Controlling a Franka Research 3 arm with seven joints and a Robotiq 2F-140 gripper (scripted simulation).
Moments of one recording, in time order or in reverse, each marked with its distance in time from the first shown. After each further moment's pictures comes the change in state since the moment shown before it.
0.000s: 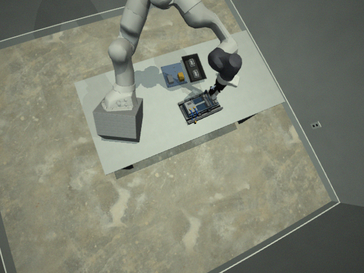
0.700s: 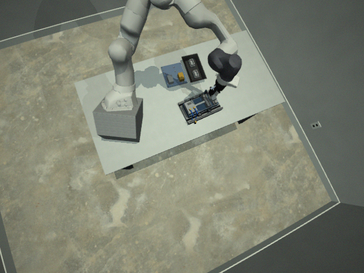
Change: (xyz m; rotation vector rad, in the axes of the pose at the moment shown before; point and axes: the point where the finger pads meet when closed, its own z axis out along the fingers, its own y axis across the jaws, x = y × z) arm 0.002 0.001 0.002 -0.002 0.000 0.004
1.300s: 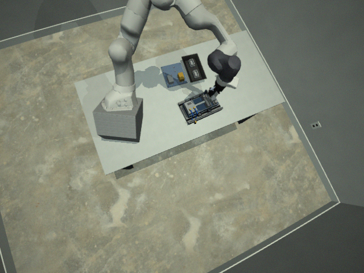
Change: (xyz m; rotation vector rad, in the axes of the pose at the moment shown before) arm 0.000 0.000 0.010 0.000 0.000 0.003
